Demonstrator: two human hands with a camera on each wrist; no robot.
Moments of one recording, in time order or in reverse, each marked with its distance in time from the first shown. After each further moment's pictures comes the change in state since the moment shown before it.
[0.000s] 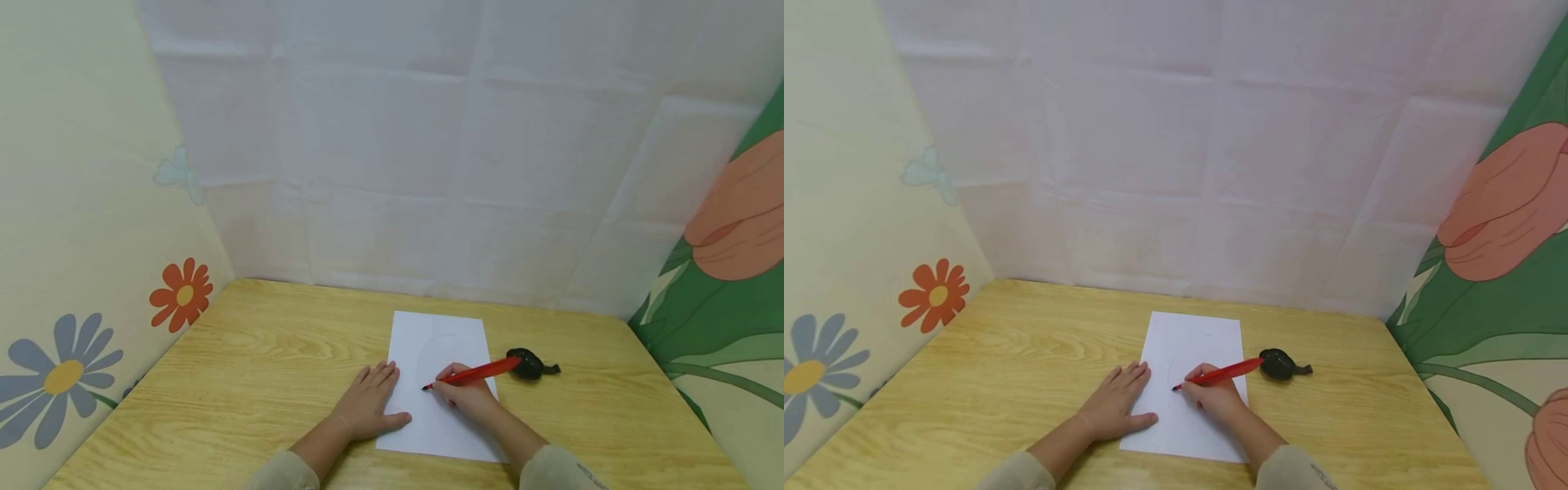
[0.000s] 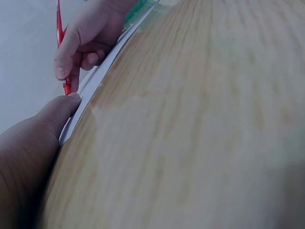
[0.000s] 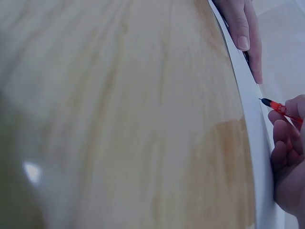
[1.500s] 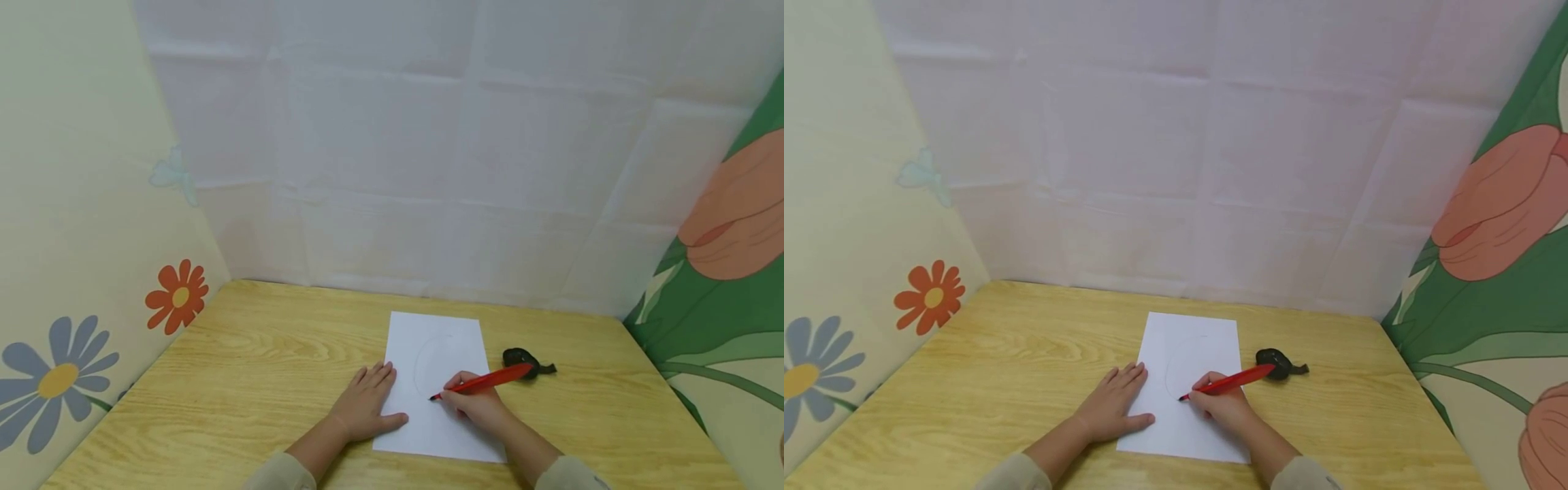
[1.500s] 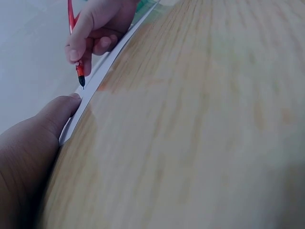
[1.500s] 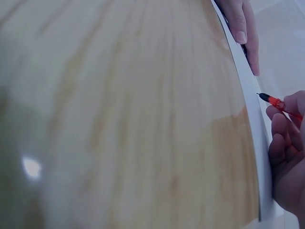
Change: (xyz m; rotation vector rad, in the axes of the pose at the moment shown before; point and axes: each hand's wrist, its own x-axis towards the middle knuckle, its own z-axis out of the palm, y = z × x) left_hand 0.001 0.001 0.001 -0.009 -0.014 -0.009; right_hand -0.015 0.009 -0.017 -0.003 -0.024 0.013
